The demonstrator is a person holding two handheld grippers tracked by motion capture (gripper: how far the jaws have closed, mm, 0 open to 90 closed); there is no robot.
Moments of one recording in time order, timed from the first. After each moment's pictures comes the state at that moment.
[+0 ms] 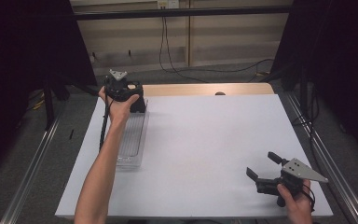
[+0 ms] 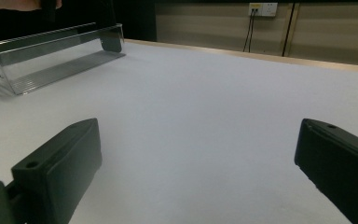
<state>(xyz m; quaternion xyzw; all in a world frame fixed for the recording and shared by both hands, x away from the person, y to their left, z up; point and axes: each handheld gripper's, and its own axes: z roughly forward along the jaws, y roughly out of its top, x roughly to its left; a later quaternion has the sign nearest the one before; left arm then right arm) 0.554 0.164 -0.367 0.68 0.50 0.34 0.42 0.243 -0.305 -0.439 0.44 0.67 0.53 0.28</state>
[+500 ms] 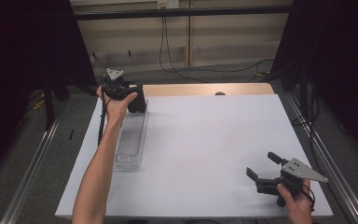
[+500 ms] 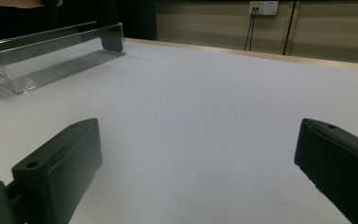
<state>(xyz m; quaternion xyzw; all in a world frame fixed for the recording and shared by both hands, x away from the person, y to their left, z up) 0.558 0.172 -0.367 0.67 0.49 0.32 0.46 0.243 -0.305 -0.440 0.44 0.67 0.53 0.28</state>
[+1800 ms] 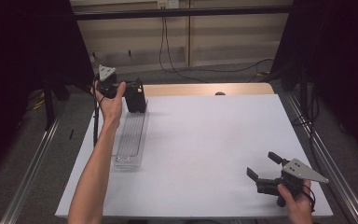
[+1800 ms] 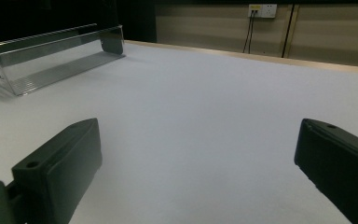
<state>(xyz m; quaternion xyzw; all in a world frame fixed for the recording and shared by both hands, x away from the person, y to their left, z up) 0.541 0.185 -0.344 0.65 0.44 0.32 0.53 0.242 -0.306 -0.439 0.43 0.67 0.53 0.28</state>
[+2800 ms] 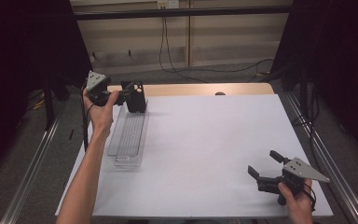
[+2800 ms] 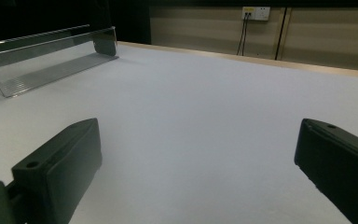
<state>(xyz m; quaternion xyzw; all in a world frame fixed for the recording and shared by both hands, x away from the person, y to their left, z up) 0.502 0.205 -0.335 0.66 0.40 0.30 0.56 0.244 -0.308 -0.438 0.44 0.66 0.53 0.29</state>
